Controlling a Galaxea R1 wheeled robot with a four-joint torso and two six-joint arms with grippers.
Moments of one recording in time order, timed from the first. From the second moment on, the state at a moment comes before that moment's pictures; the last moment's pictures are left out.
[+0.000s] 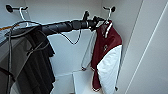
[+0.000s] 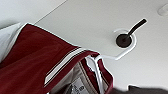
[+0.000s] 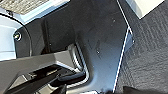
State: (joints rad) left arm -0.33 2.89 -1.89 -0.32 0.13 -0.85; right arm -1.54 3.05 -2.72 -0.11 0.05 0.18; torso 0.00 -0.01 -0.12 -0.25
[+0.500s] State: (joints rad) left arm -0.33 2.97 -1.96 -0.32 0.12 -0.87; right arm -1.55 3.06 -2.72 -0.11 0.05 0.18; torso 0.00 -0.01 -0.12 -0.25
